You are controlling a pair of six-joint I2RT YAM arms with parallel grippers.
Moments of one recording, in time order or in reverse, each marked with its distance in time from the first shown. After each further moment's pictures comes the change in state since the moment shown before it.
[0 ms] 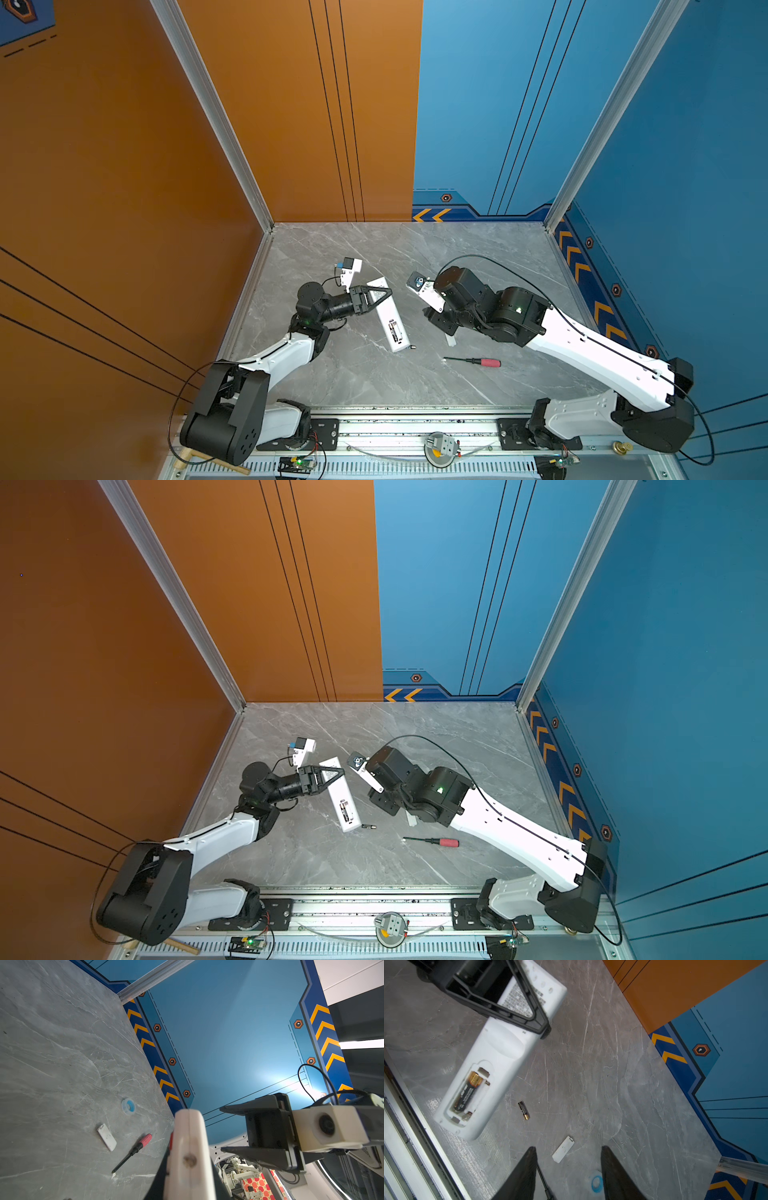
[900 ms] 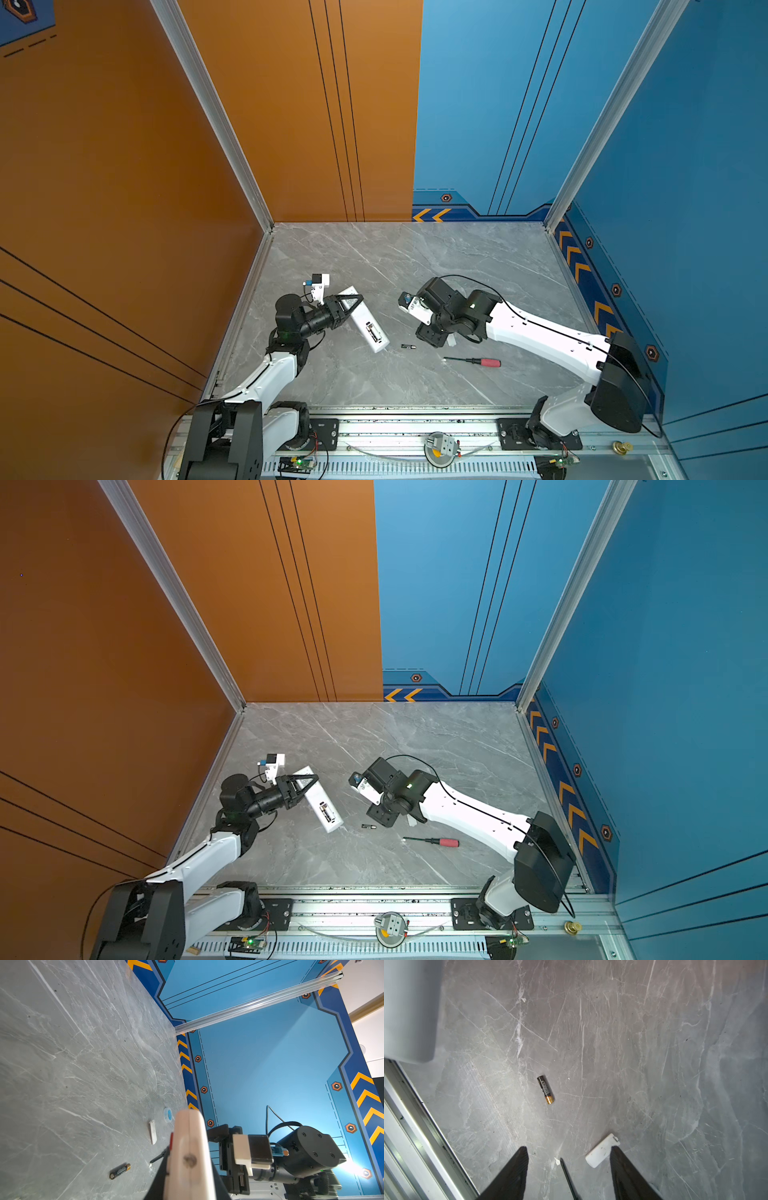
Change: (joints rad) left arm 0.236 -0.191 -0.144 -0.302 -0.061 0.058; right arm -0.096 0.189 -0.219 0.140 -0.243 -0.018
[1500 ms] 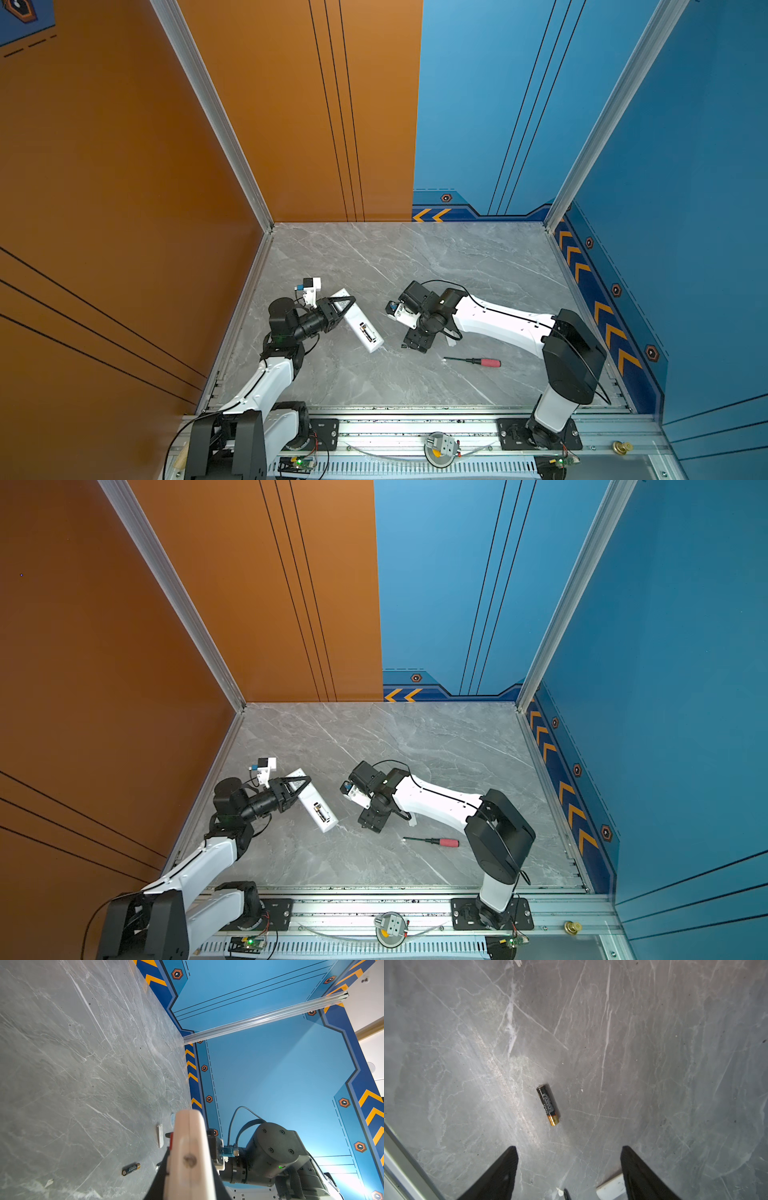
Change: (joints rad) left arm 0.072 -0.051 -0.021 -0.072 -0.005 0.019; right arm 0.005 0.238 0.077 0.011 -0.027 -0.041
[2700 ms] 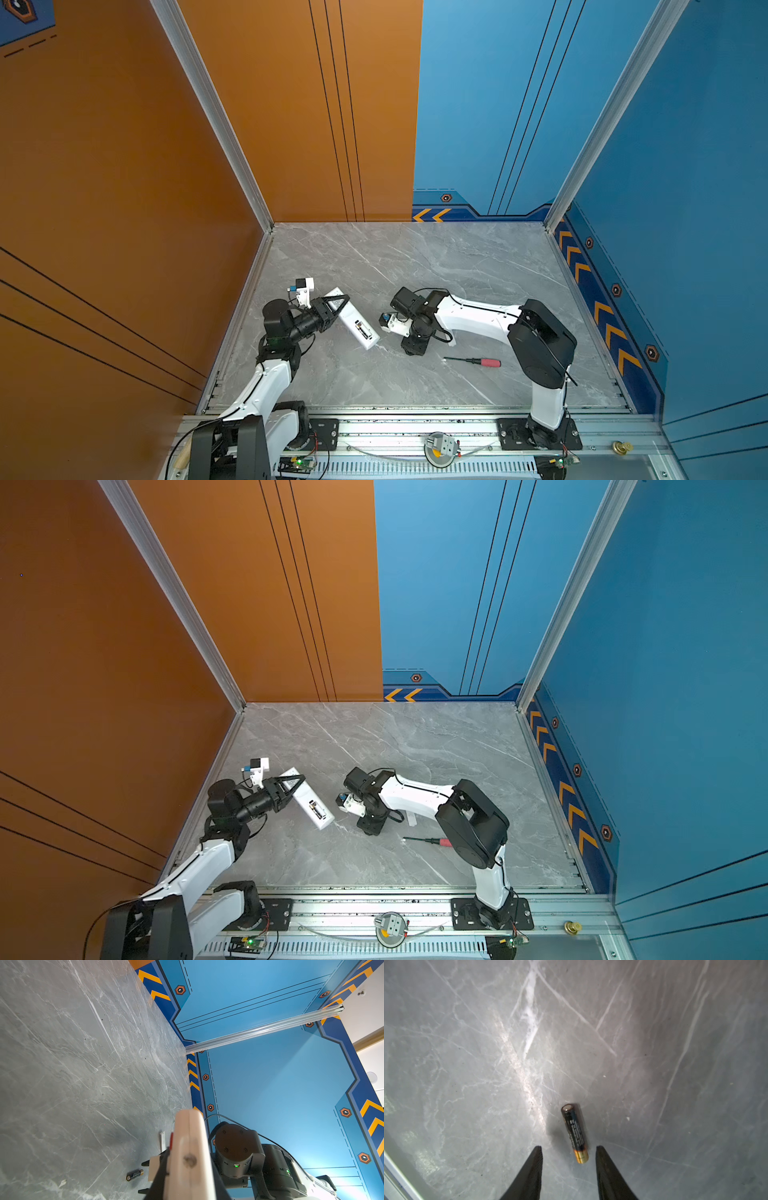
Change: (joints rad) left arm 0.051 -0.030 -0.007 -0.014 -0.003 0.000; right arm -0.007 0.159 0.034 -0.011 -0.133 -0.042
